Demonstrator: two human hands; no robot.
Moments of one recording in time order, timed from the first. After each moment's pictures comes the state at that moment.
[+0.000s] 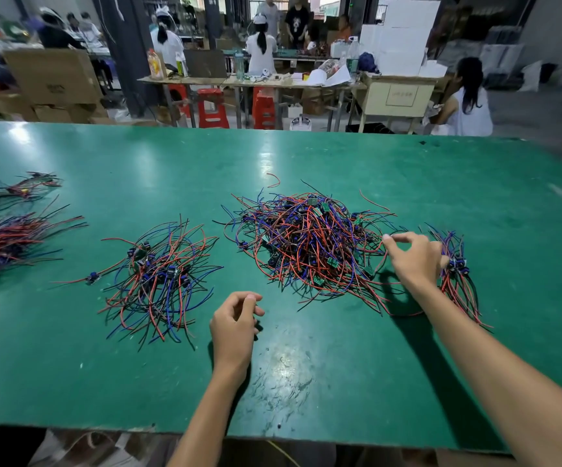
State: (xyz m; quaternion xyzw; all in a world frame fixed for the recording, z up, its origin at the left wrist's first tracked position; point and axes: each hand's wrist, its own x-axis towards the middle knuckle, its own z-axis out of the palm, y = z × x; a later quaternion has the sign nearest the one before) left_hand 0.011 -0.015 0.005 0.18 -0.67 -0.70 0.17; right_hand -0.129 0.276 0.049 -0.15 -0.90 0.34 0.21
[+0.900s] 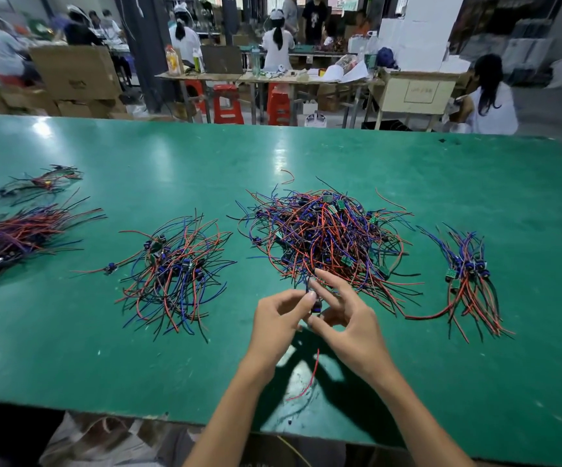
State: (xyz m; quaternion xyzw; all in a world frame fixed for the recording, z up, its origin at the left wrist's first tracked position) left_hand 0.022 0.016 0.040 0.04 -0.68 -0.73 0.03; right_hand 0.010 0.159 0.029 0.17 -0.75 0.64 0.03
